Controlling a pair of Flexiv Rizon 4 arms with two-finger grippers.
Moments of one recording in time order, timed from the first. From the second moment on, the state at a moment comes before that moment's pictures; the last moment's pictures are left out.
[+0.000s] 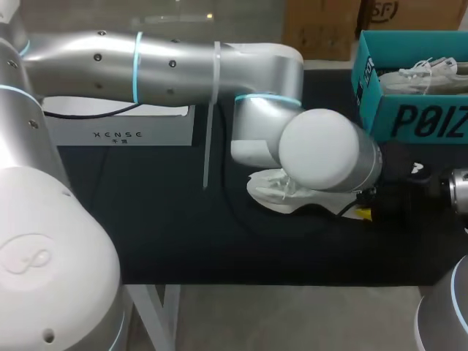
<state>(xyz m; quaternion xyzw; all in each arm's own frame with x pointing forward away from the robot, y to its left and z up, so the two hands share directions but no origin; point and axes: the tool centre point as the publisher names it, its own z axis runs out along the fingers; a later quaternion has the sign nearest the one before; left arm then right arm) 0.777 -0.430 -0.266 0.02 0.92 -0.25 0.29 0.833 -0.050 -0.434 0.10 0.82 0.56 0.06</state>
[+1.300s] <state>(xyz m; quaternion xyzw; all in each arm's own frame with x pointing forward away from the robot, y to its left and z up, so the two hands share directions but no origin) 0.770 -0.435 -0.089 0.11 0.85 -0.49 0.12 0.833 -0.050 -0.434 0.10 0.82 0.56 0.06</state>
